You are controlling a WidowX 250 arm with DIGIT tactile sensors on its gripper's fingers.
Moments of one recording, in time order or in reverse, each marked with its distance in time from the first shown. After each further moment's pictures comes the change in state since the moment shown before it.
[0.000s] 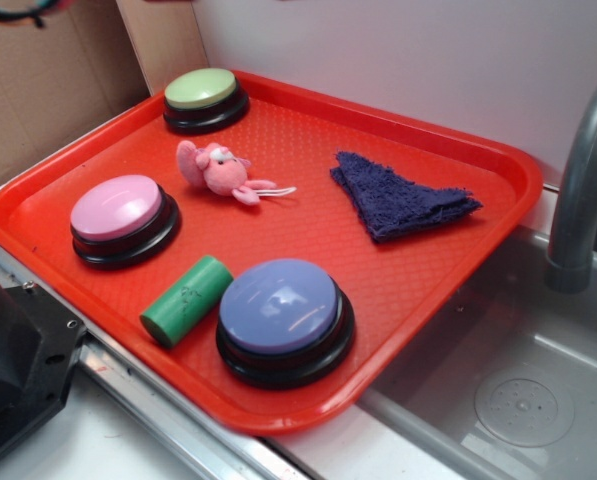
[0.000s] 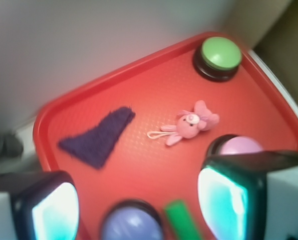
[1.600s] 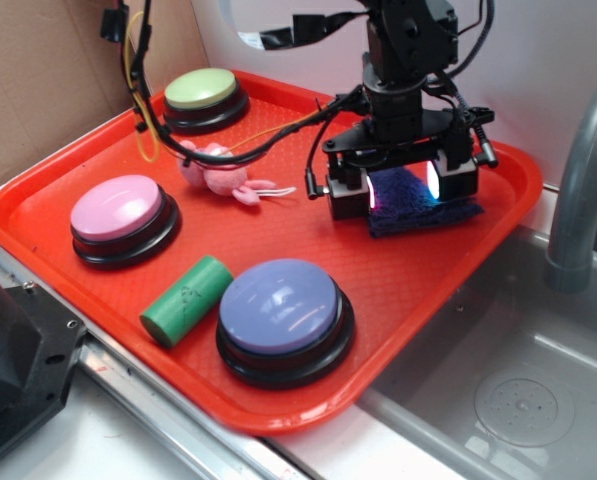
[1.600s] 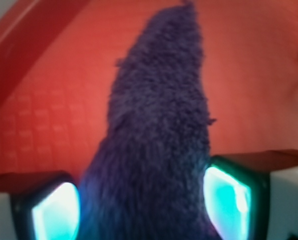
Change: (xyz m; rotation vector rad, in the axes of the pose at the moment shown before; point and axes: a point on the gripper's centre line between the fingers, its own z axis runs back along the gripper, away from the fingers) arm -0.002 -0.052 -0.180 -0.008 0.207 0.301
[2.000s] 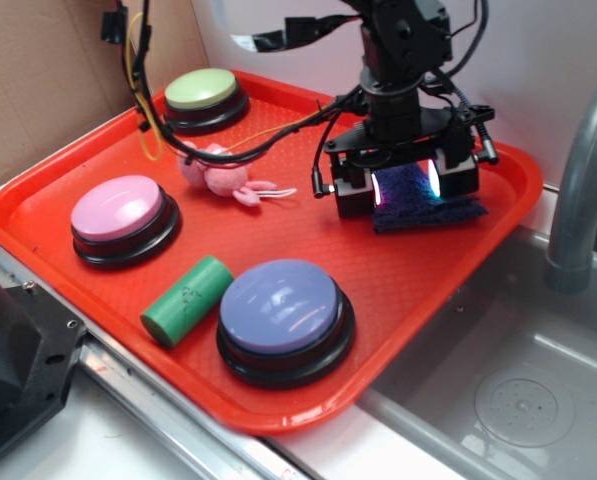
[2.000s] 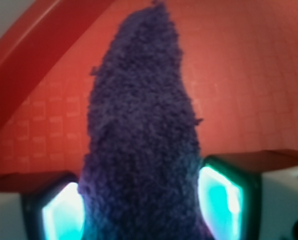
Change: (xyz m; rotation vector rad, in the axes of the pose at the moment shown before) arm 0.009 0.006 -0.002 -0.051 0.000 0.004
